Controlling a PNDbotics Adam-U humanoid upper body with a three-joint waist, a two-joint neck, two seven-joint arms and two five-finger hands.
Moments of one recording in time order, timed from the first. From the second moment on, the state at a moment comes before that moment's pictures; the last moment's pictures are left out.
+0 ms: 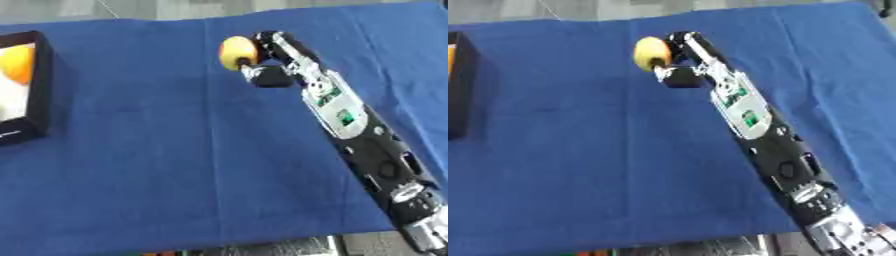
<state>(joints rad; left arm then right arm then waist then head) -0.77 0.61 -0.24 -1.98 -0.26 0.37 -0.08 -0.69 -0.27 0.24 -1.39 0.26 0.11 0.09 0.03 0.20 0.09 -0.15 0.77</state>
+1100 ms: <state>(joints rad) -0.84 0.39 -0.40 -1.96 -0.50 0.43 -0.35 -0.65 -0.22 0.29 -1.38 0.25 0.06 0.09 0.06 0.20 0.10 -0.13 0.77</state>
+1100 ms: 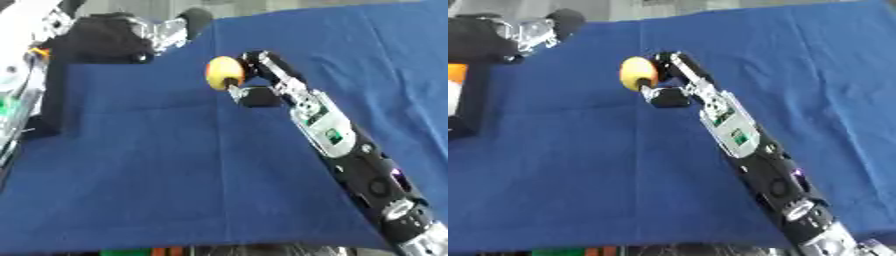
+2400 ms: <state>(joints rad) -0.89 0.34 -0.47 -1.73 -0.71 0.35 -0.58 -0.62 -0.22 0.29 -1.38 0.26 -0.04 0.06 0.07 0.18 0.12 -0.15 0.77</state>
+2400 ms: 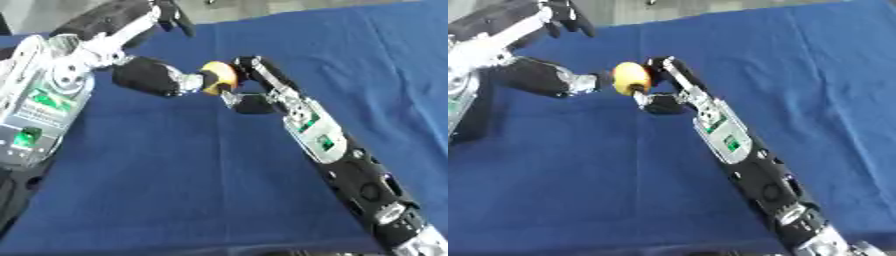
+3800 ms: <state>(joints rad) -0.96 0.27 -0.52 -1.46 -0.74 0.35 -0.56 -0.60 -0.22 0.31 -1.39 0.24 -0.10 0.05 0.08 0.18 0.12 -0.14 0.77</state>
